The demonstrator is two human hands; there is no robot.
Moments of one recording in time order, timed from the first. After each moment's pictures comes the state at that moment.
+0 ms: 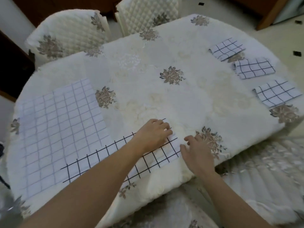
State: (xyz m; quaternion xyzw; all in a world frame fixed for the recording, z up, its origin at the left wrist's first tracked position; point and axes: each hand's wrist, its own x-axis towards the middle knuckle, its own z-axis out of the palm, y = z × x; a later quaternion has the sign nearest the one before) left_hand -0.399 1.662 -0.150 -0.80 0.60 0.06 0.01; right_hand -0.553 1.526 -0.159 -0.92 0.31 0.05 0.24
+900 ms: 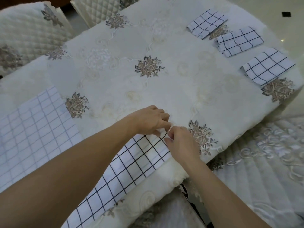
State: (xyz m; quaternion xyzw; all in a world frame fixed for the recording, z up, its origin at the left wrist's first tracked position) left_hand -0.345 1.568 -0.150 -0.63 0.75 0.16 0.11; right_hand -0.518 1.502 -0.155 -0.88 0.34 0.08 0.33
